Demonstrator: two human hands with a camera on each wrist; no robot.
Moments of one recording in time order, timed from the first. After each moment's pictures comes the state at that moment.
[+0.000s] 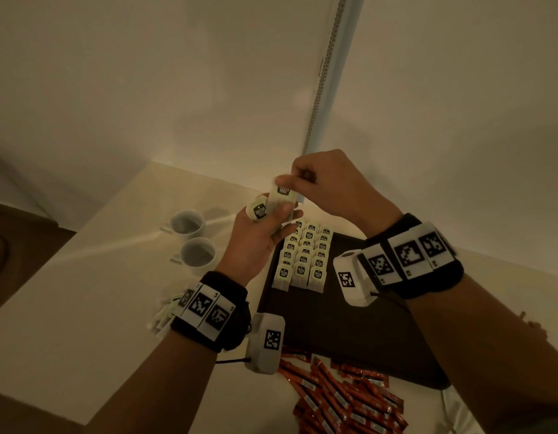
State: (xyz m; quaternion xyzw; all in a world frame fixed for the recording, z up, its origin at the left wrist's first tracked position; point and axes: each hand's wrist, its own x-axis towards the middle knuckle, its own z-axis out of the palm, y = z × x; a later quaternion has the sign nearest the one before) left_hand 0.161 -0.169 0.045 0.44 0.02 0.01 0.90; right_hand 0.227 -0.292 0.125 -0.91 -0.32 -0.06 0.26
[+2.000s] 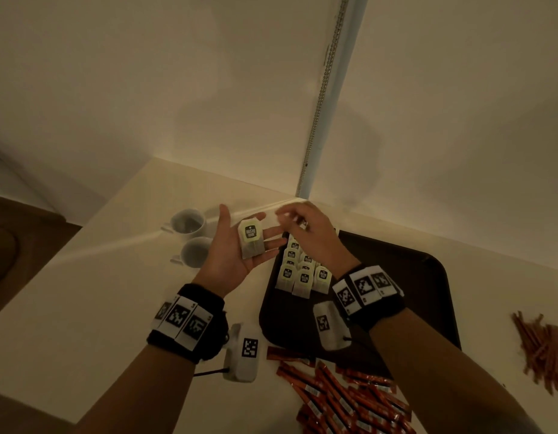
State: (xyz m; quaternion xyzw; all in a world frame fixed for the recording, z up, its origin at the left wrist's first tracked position) left_hand 0.167 -0.132 0.007 0.41 0.14 -0.13 0.89; right_hand 0.229 -0.289 -0.005 -0.85 -0.21 -0.01 0.48
